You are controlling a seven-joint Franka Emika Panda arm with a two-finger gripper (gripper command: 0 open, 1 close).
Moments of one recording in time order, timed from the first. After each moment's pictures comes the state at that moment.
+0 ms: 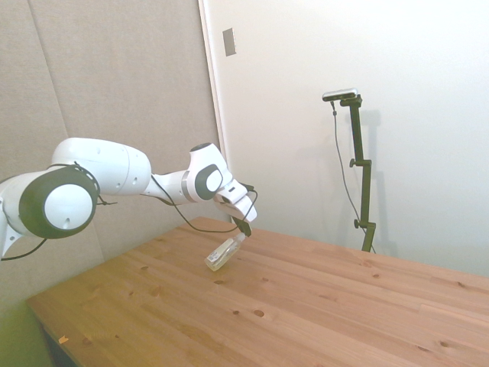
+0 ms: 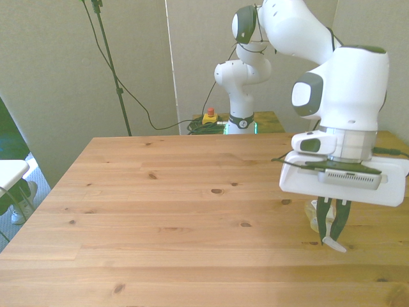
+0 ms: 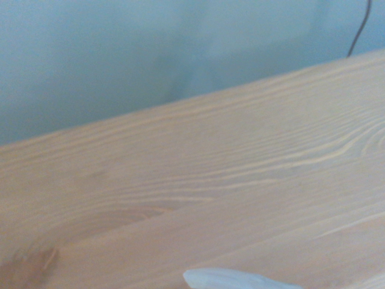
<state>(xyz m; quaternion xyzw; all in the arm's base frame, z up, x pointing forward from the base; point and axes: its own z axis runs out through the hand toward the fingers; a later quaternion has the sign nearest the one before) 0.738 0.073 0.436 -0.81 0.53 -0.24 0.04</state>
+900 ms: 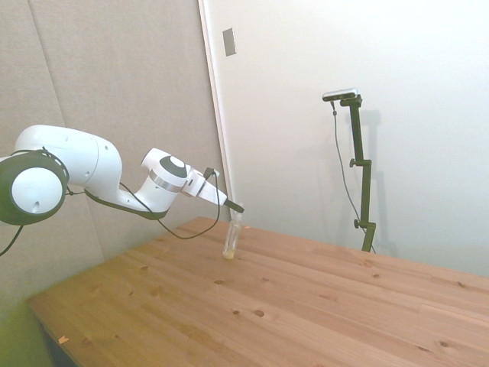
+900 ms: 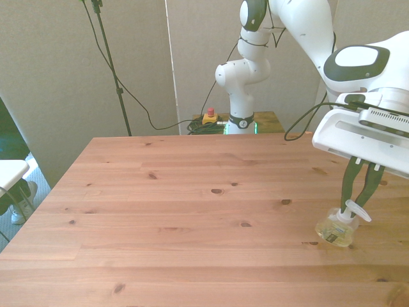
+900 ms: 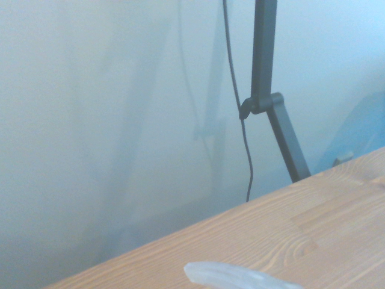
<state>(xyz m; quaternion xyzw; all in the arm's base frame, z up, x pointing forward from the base) 0.707 0.148 0.446 -0.69 0.56 -0.46 0.00</state>
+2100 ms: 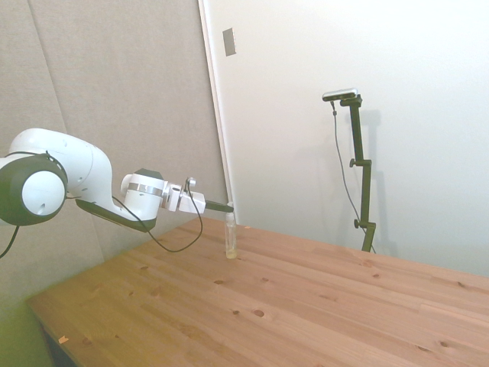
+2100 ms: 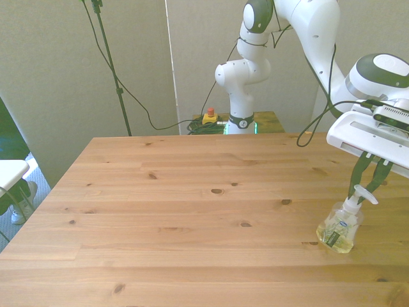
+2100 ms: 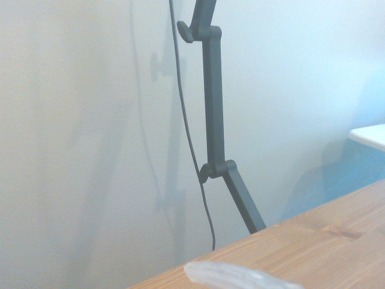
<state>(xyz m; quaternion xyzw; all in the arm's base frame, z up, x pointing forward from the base) 0.677 0.196 0.412 -0.62 0.55 -0.56 -0.03</state>
